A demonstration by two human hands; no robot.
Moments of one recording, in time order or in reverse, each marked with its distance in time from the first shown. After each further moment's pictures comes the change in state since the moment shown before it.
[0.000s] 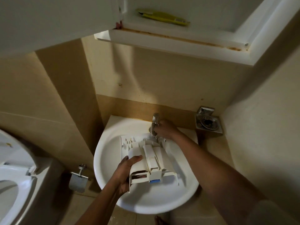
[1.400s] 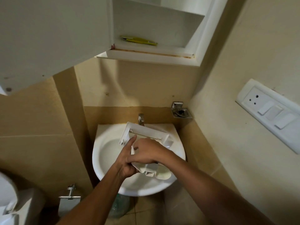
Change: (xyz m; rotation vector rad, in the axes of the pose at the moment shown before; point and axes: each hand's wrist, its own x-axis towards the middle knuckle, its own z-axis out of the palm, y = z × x) left_hand -0.046 0.032 0.006 -0.031 -0.338 -0.107; right_hand -0.218 -0.104 0.052 -0.204 0.042 -0.070
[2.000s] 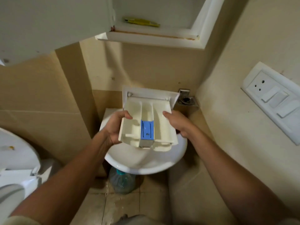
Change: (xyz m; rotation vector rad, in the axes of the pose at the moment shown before) left_hand -0.069 0.045 0.048 0.270 0.008 0.072; right_hand 0.007 0.114 -0.041 0.770 0.150 0.193
